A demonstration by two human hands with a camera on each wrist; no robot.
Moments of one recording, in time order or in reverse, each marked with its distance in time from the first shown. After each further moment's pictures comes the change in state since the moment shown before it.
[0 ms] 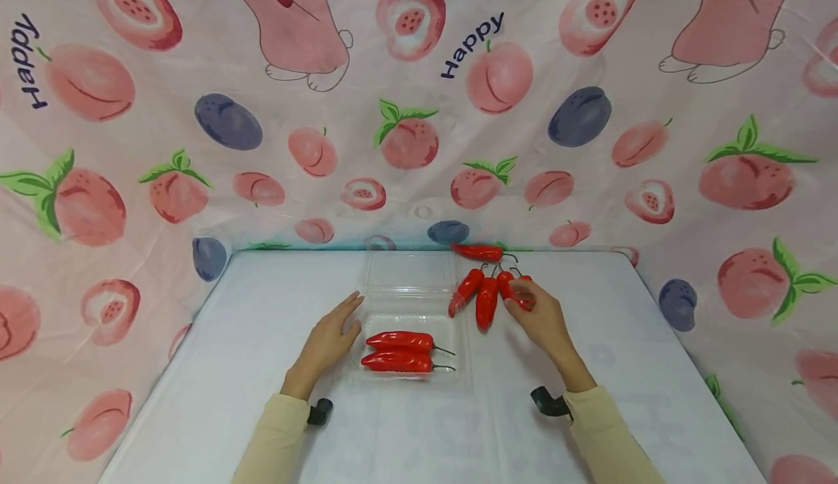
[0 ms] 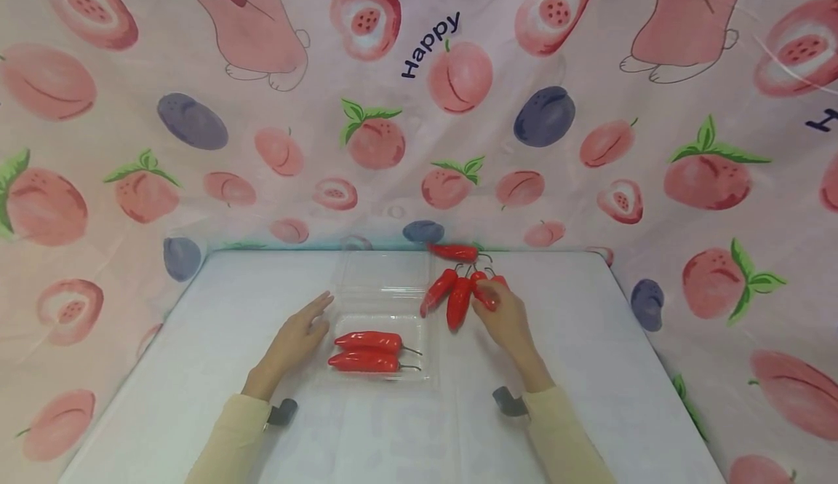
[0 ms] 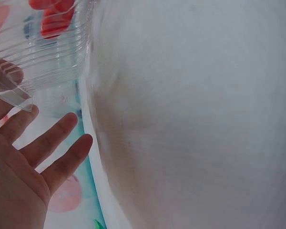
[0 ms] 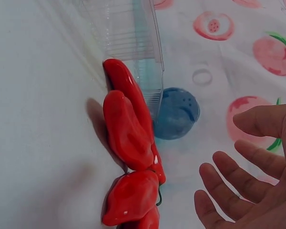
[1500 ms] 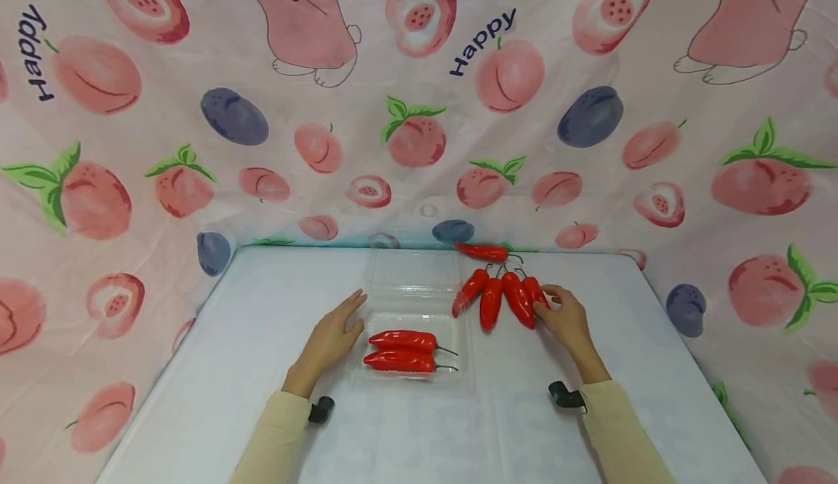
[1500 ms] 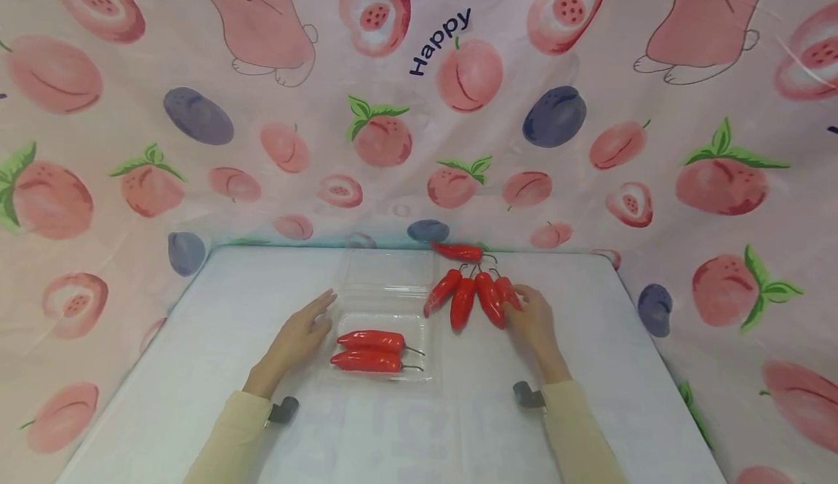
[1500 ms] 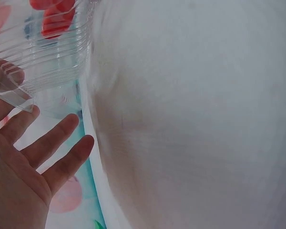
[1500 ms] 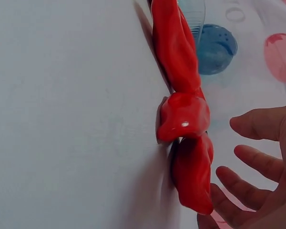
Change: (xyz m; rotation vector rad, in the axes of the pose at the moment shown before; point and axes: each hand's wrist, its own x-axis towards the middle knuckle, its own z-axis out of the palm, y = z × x) left_hand 0.000 0.001 -0.003 -0.013 -0.009 -0.010; right_hand 0.020 0.061 -0.009 -0.087 -0.041 0.281
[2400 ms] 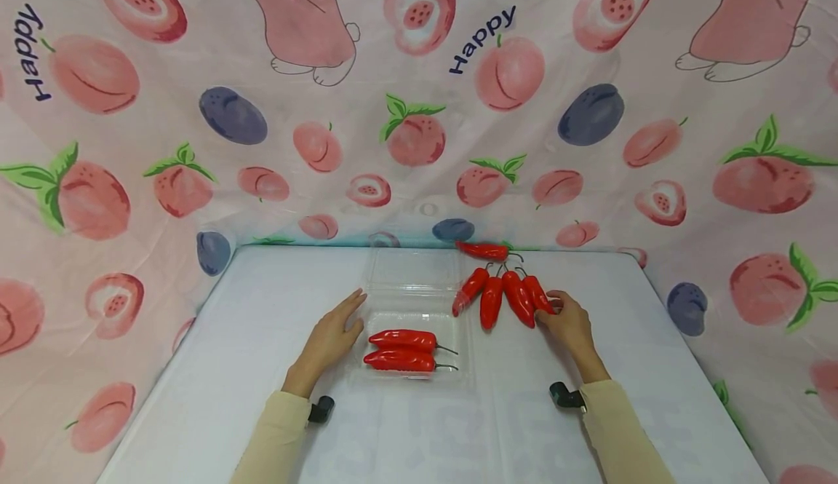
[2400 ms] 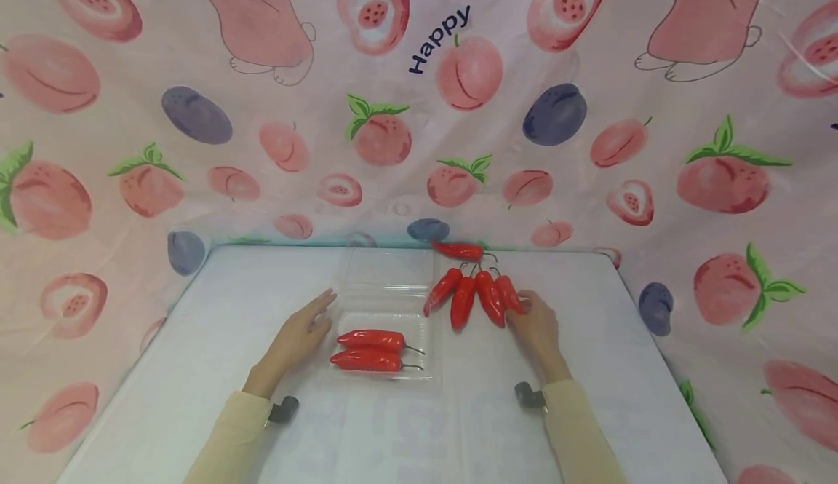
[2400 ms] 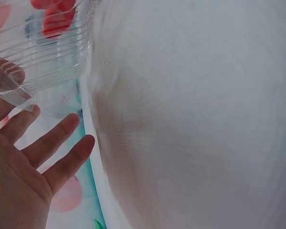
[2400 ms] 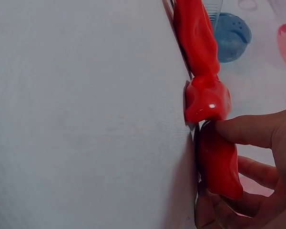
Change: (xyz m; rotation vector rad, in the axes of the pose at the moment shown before) left_hand 0.002 -0.003 0.003 0.014 0.003 0.004; right_hand 0.004 0.019 0.004 -0.044 -0.015 0.049
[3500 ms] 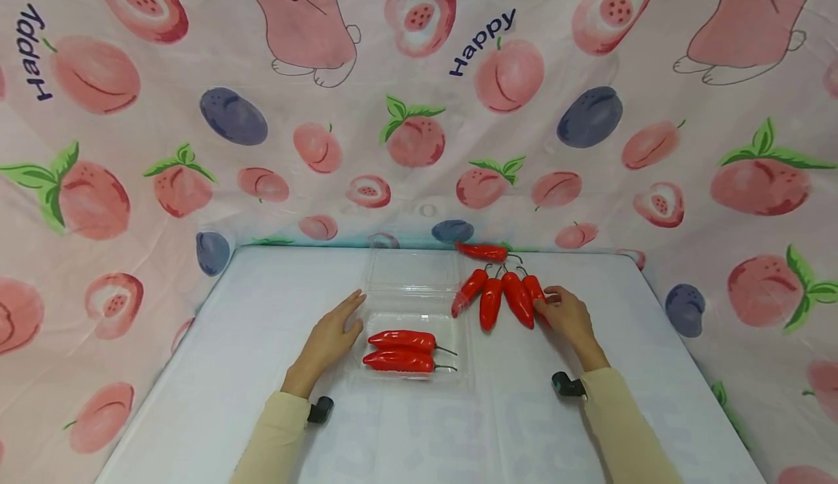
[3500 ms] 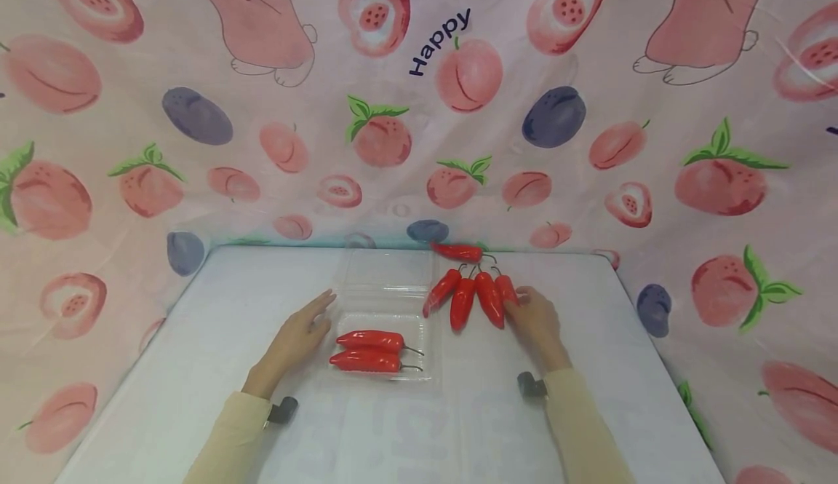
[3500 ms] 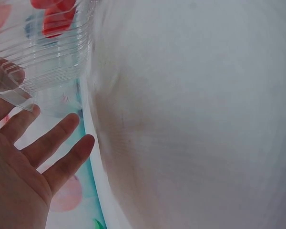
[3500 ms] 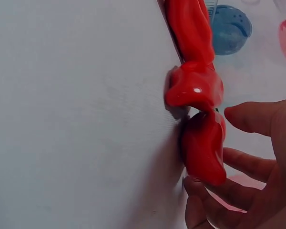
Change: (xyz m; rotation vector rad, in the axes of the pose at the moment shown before) left_hand 0.000 -0.002 0.001 -0.001 0.011 -0.003; right_hand 0.010 -0.011 -0.009 -0.092 -0.057 0.051
